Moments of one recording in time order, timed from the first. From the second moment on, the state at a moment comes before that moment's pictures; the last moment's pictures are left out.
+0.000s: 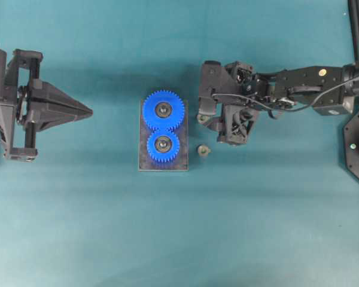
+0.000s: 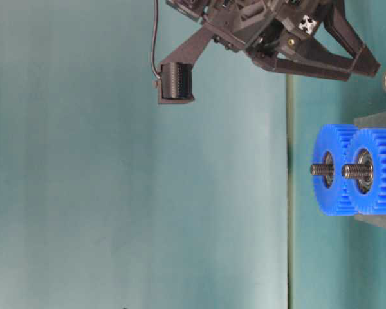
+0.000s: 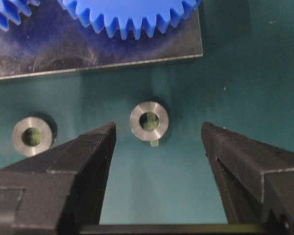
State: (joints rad) left arm 0.02 -0.69 0.93 0.01 0.09 -0.01; right arm -0.18 0.05 0.73 0.03 0.20 -0.09
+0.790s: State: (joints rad) left arm 0.02 -0.70 0.93 0.01 0.09 -0.01; right arm -0.18 0.13 0.71 0.03 0.17 -0.09
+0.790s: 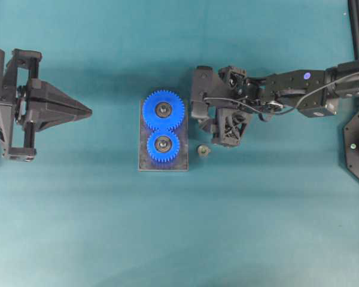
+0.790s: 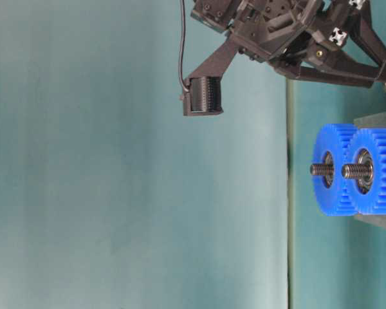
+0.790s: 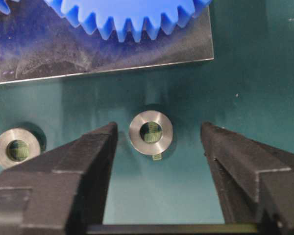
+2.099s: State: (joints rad) left arm 0.02 -0.73 0.93 0.01 0.08 -0.02; right arm -0.15 0.03 0.58 0.03 0.40 -0.09
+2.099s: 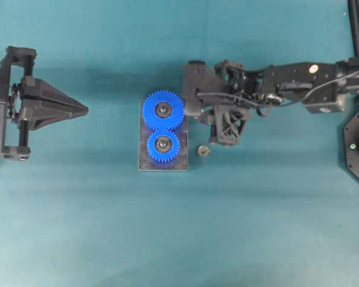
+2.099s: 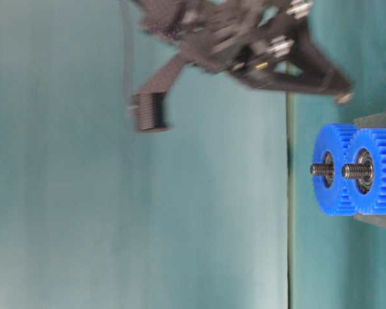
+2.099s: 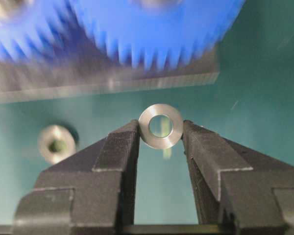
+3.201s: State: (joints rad) left arm 0.02 -0.79 0.96 0.01 0.08 -0.06; right arm -0.13 0.14 0.40 0.01 0.40 -0.09
